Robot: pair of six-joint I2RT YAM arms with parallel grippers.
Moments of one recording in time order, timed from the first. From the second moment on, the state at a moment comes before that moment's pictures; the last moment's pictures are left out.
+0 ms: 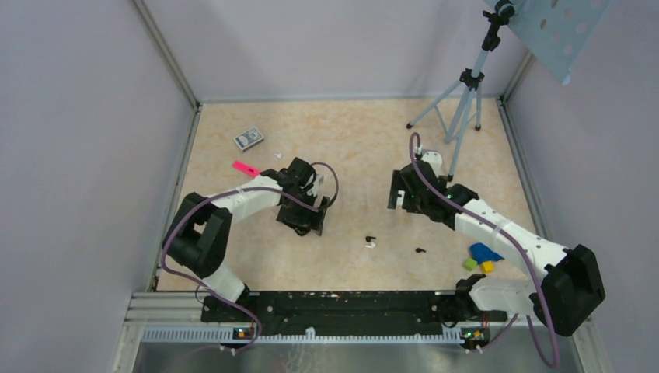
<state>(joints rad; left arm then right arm) -0.54 1.63 0.98 -0.66 0.15 -0.21 0.65 1.18 0.86 -0.57 0.37 0.64</state>
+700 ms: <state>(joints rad) -0.54 1.42 1.03 -0.78 0.12 -0.43 0.68 1.09 0.80 -0.44 0.21 0.57</state>
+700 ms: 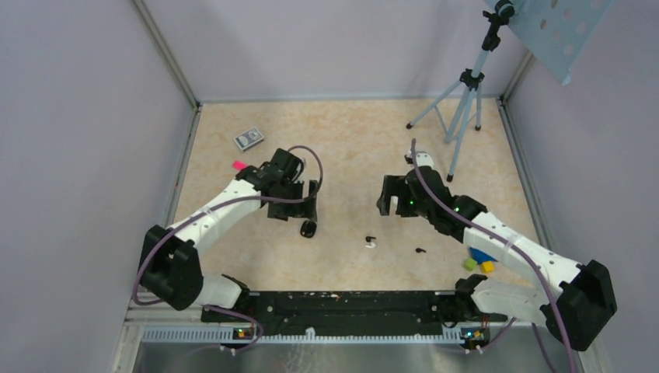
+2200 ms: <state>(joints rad) -0.64 1.60 0.94 -0.58 -0.02 -0.43 0.77 1.04 0.75 -0.21 0.20 0.49</state>
